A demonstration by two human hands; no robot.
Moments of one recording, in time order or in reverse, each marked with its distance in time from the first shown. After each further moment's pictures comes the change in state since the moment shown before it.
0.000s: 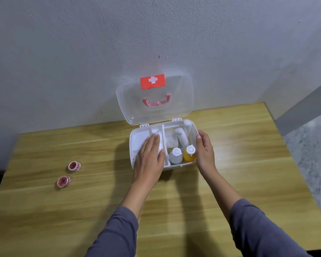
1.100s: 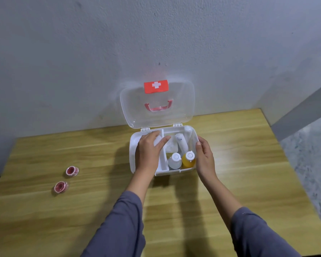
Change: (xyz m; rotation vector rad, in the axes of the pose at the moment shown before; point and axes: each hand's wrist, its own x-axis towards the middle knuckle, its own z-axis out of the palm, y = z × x) left_hand 0.036 0.020 -0.018 -0.365 0.180 -0.145; right_hand -0.006 0.001 -0.006 -0.021 -0.012 -0.009
